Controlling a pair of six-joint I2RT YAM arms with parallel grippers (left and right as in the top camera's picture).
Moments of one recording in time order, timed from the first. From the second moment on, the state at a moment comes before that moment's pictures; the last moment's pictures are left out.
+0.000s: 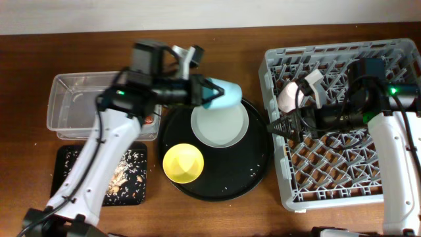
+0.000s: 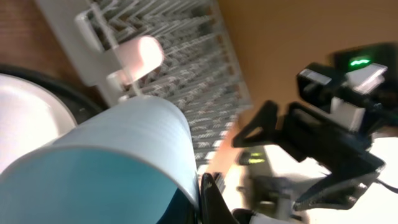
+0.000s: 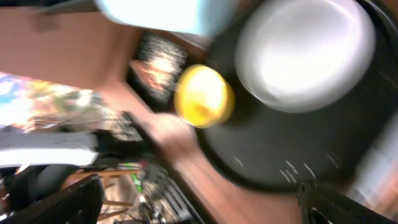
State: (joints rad) left arm -0.29 1.58 1.45 -0.59 0.96 -0.48; right arm -0.10 1.46 1.48 -1.48 -0.98 -0.45
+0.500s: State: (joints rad) left arm -0.37 1.58 1.45 -0.45 1.36 -0.48; right arm -0.10 1.46 1.48 -1.41 -1.22 -0.58
